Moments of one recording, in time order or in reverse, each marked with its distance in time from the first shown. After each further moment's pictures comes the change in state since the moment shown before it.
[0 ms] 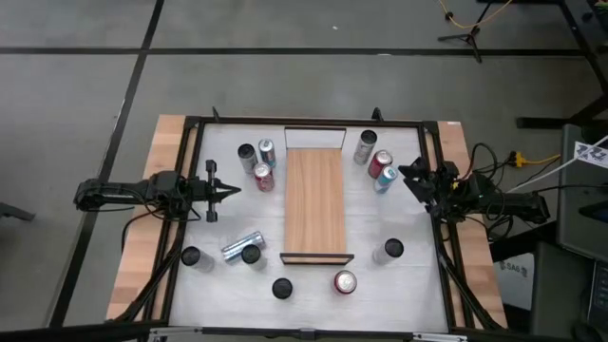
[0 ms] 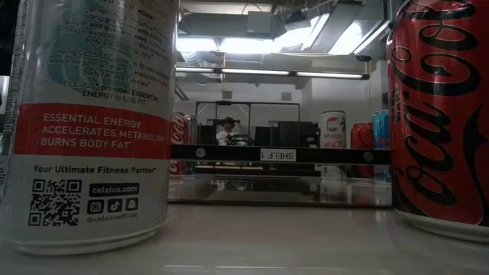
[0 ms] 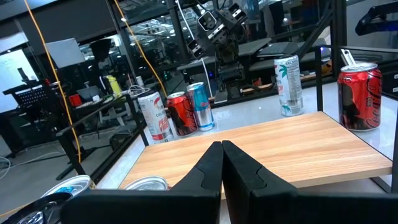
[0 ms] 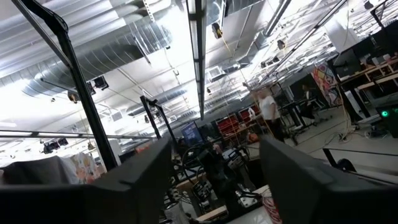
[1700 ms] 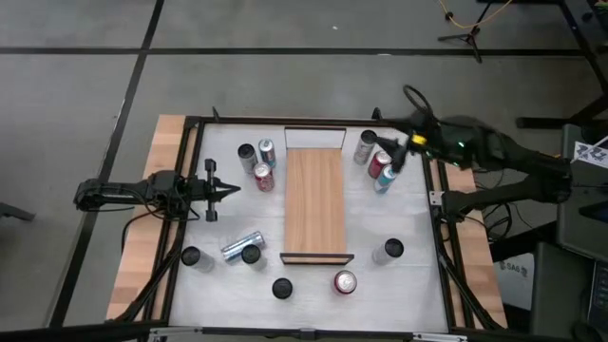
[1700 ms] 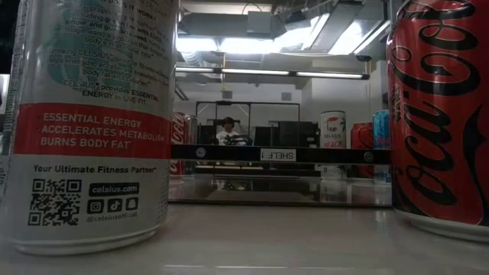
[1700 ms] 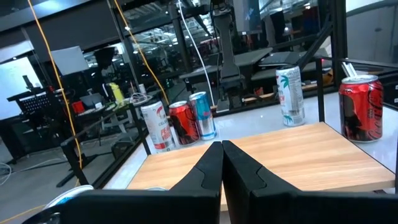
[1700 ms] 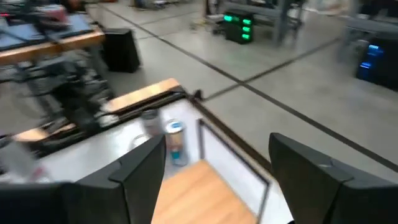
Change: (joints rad) left arm 0.000 0.000 0.000 0.039 0.000 0.000; right arm -0.122 1.001 1.286 -1.081 0.275 -0.204
